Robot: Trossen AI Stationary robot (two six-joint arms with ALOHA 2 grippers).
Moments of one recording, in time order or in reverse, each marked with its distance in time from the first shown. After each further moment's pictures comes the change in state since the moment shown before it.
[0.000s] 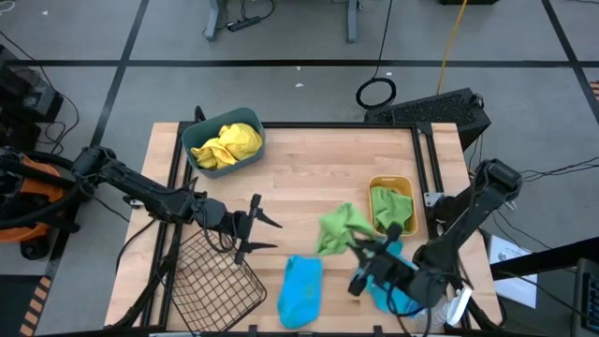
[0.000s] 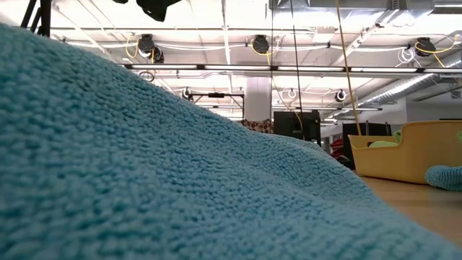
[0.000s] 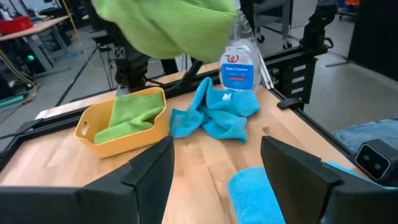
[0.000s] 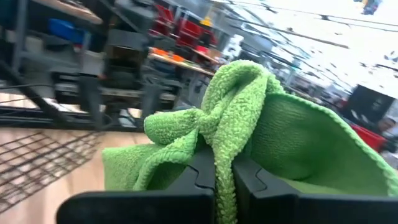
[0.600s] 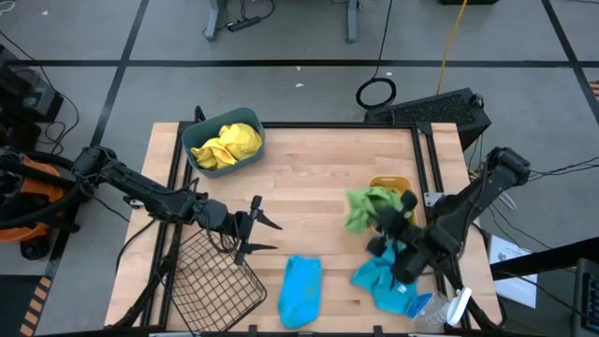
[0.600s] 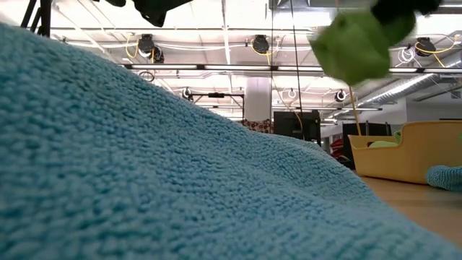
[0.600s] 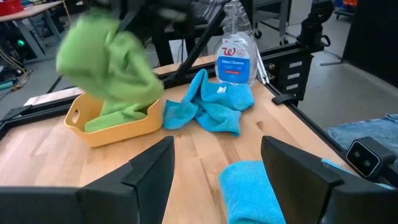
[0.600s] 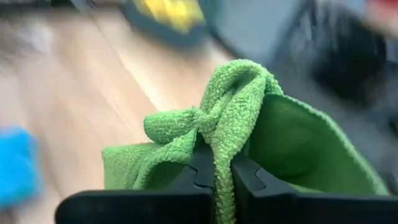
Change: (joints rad) left arm -0.002 0.008 0.000 -0.022 0.008 -0.052; right arm -0.098 -0.180 0.000 -1.524 -0.356 1.446
